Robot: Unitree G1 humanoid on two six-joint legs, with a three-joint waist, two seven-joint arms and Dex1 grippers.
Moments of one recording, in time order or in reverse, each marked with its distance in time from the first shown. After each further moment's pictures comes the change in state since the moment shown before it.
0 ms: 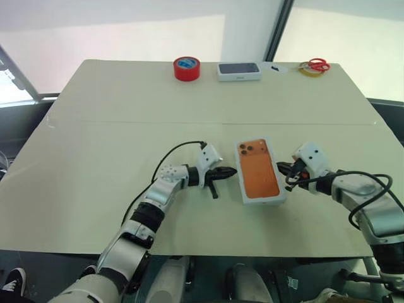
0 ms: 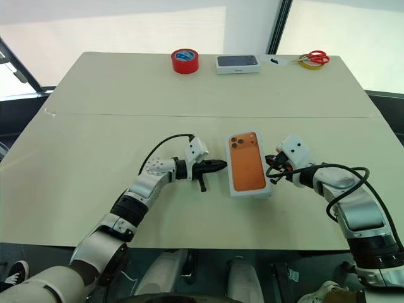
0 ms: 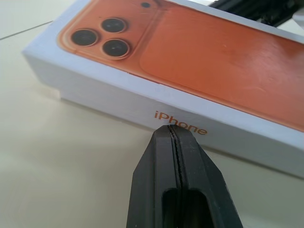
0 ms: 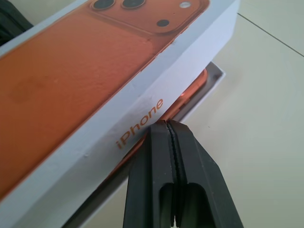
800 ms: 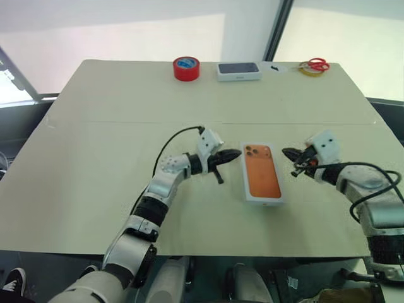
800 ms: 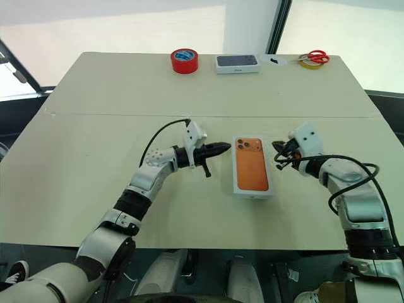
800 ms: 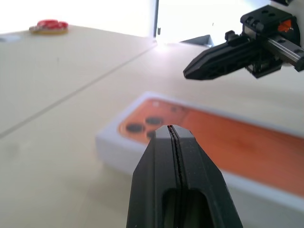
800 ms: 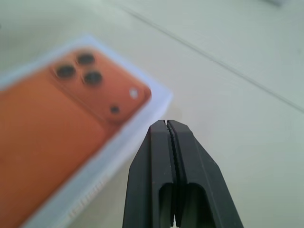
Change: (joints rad) left arm -0.043 -0.044 0.069 -0.101 -0.027 -0.003 0.033; right arm -0.054 0.072 -0.123 0.024 0.045 -0.059 0.044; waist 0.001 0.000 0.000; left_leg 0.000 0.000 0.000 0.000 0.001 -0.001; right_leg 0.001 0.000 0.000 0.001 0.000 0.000
